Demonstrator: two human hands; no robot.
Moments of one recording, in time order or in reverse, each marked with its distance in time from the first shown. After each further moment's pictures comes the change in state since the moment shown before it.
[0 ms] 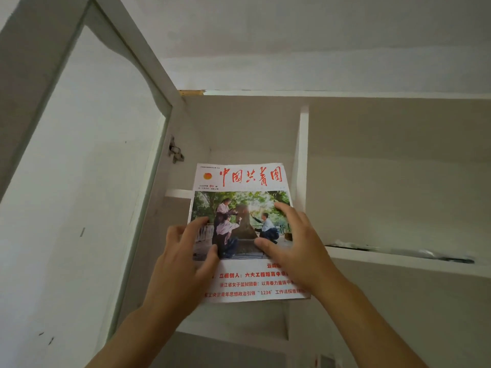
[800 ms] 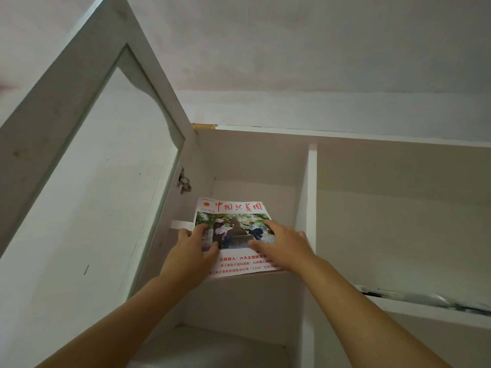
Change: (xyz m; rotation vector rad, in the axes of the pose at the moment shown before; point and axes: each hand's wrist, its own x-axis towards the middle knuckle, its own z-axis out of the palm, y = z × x) left_hand 0.119 -0.037 0.013 0.147 -0.111 -0.135; right_hand 0.124 0.005 0.021 -0.530 -0.106 0.042
